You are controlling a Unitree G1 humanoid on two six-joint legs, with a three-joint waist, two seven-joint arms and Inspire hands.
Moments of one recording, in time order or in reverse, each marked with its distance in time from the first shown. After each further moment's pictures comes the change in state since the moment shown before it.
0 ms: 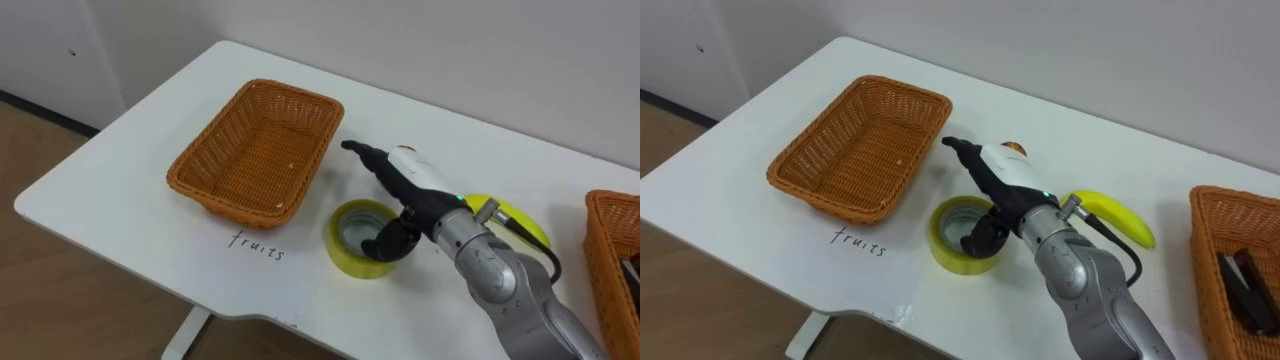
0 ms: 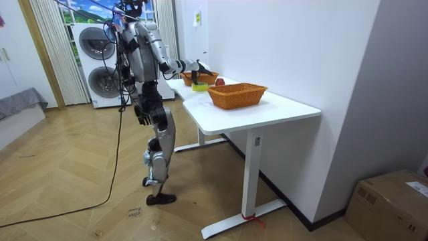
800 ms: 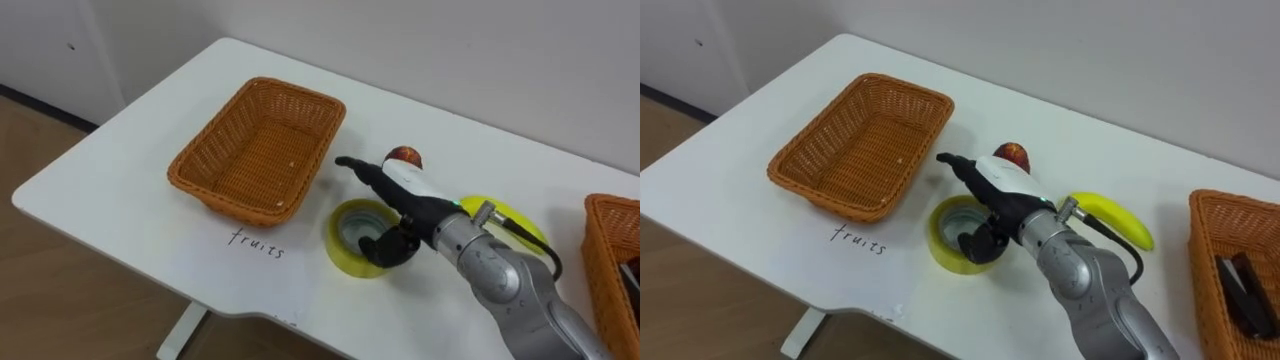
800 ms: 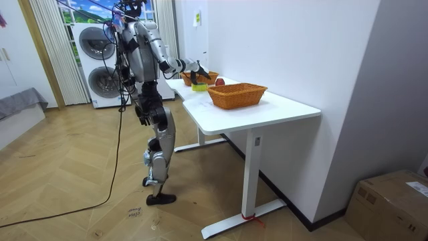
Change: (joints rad) left arm 0.001 0.003 -0.010 -0.026 -0.002 -0.005 -0.001; right arm 0.001 -0.019 0.005 0.012 0.049 0.001 0.120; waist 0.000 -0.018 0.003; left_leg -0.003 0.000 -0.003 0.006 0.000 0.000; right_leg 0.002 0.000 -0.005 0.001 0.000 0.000
